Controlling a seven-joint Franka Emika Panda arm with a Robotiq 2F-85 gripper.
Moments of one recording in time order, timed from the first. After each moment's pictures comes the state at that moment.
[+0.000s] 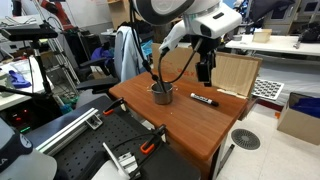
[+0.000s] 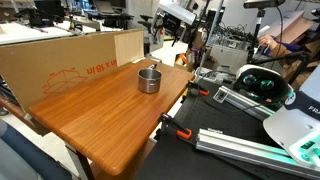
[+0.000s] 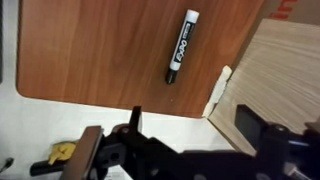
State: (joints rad) arm -0.14 0.18 -0.15 -2.41 0.26 2.91 0.68
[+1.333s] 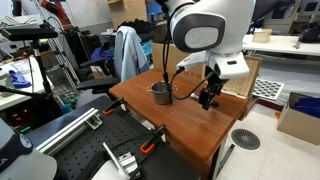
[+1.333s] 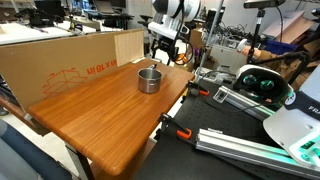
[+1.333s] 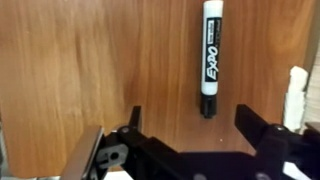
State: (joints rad) arm -0.15 0.52 -0.17 -2.12 0.50 2.67 0.76
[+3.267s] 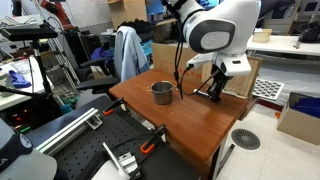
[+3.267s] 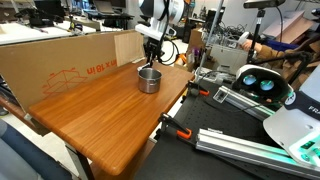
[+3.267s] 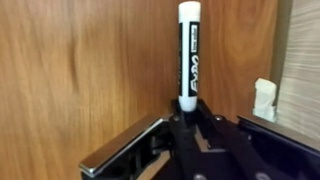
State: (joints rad) arm -0.13 0.67 -0.17 -1.89 0.50 2.57 0.85
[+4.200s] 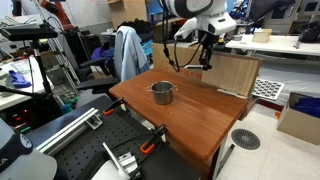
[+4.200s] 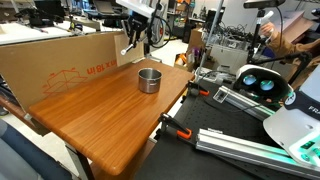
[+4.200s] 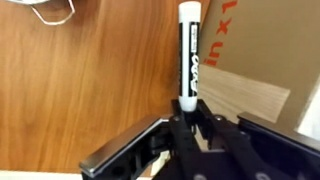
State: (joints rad) arm 0.00 0.49 -0.16 -1.94 0.36 2.58 0.82
